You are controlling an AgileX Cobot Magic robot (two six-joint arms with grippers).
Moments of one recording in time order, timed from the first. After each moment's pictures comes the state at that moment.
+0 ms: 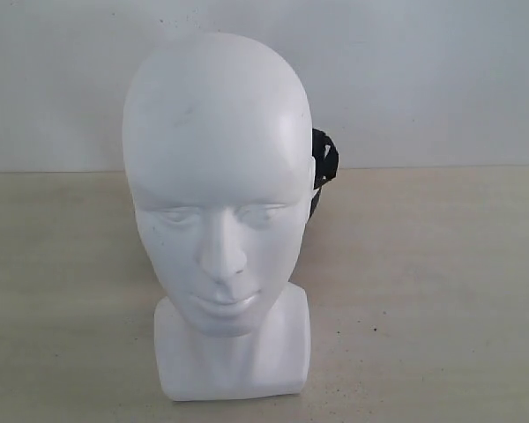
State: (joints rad) left arm -0.05 0.00 0.00 -0.14 0.29 0.04; right arm -0.05 0.29 -0.20 0.00 -0.19 0.14
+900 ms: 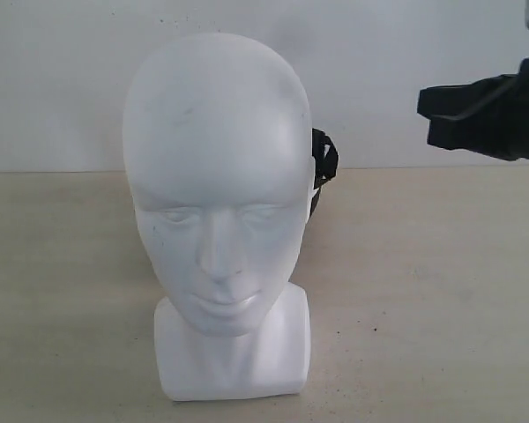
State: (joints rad) left arm -0.05 0.00 0.00 -0.14 0.29 0.04; right arm -0.05 1.29 -0.73 -1.05 -0.57 0.99
